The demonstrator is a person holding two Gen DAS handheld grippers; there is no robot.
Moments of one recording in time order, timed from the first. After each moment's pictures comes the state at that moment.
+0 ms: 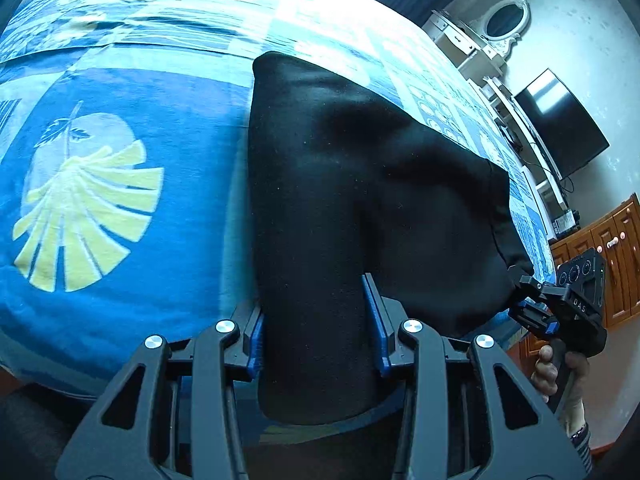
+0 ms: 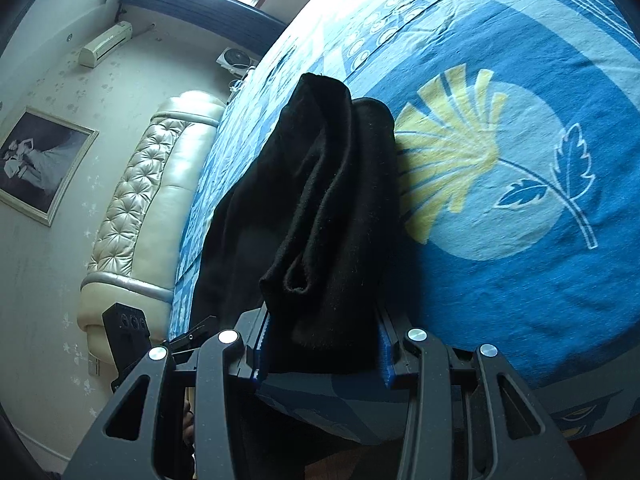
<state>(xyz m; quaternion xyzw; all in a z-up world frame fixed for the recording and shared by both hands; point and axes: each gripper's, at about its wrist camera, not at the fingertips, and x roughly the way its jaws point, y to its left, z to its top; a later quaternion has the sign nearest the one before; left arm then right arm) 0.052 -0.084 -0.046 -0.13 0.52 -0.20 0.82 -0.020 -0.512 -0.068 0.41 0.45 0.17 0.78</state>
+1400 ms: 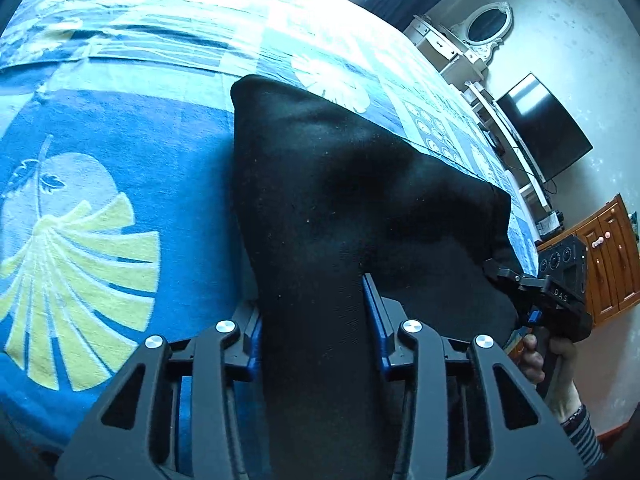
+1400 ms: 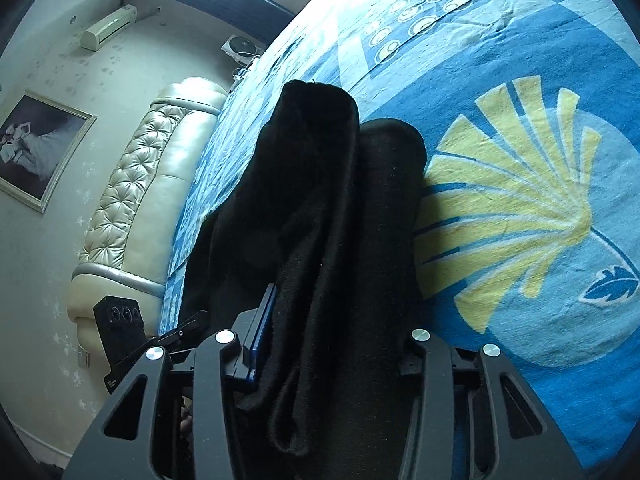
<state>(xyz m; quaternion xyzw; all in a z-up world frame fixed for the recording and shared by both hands) 0.092 -0.072 -0.055 -0.14 0.50 -0.24 0.82 0.025 -0.488 -0.069 0.39 0.45 0.18 0.78</state>
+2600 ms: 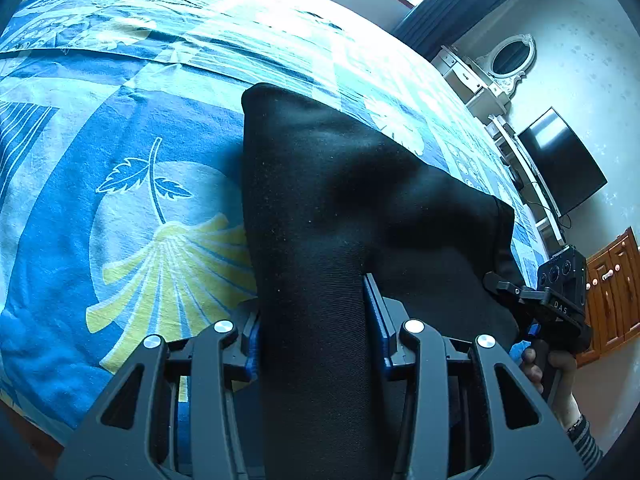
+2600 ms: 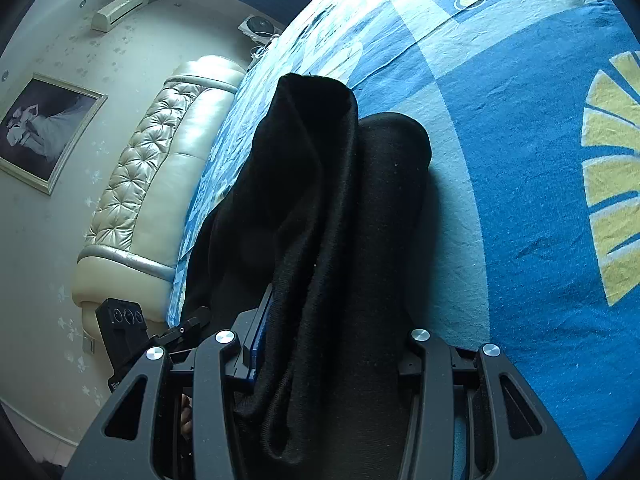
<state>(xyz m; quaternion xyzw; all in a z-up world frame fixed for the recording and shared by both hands) 0.088 0.001 -0.054 -0.17 0.48 -0.19 0.84 0.046 -0.429 -0.075 0.38 0.47 0.21 0.77</state>
